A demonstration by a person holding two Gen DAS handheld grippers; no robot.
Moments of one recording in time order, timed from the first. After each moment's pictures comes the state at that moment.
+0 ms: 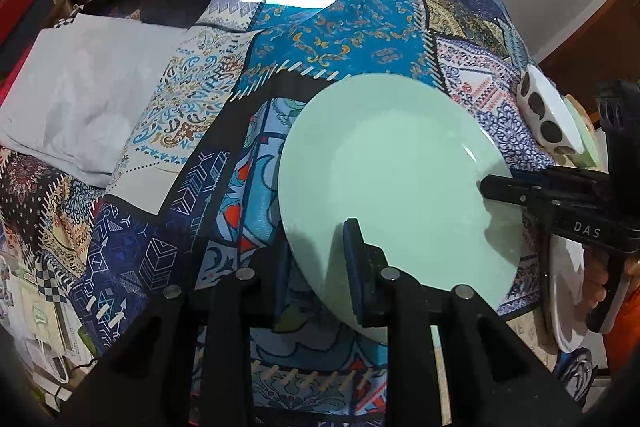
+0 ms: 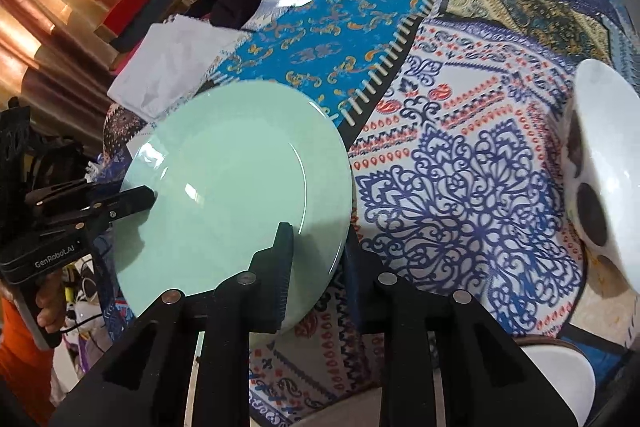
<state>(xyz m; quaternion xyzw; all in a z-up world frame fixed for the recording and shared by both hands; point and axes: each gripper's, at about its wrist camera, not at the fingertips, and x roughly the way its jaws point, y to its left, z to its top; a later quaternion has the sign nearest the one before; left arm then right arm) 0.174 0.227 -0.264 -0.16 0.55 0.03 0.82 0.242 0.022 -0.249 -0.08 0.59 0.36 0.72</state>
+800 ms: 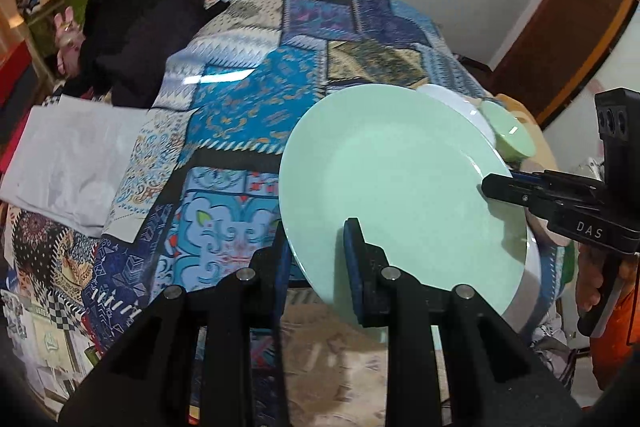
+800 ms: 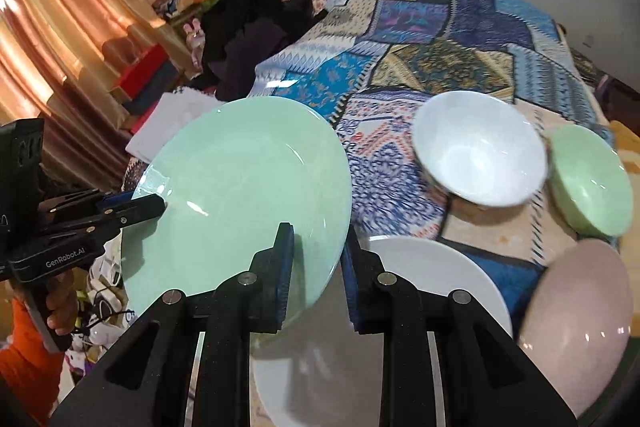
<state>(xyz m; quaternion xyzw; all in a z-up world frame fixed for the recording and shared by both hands) 0.152 0.141 -0.165 -0.11 0.48 -0.03 0.87 0.197 -0.081 -0.154 -0.02 0.49 0.33 0.80</state>
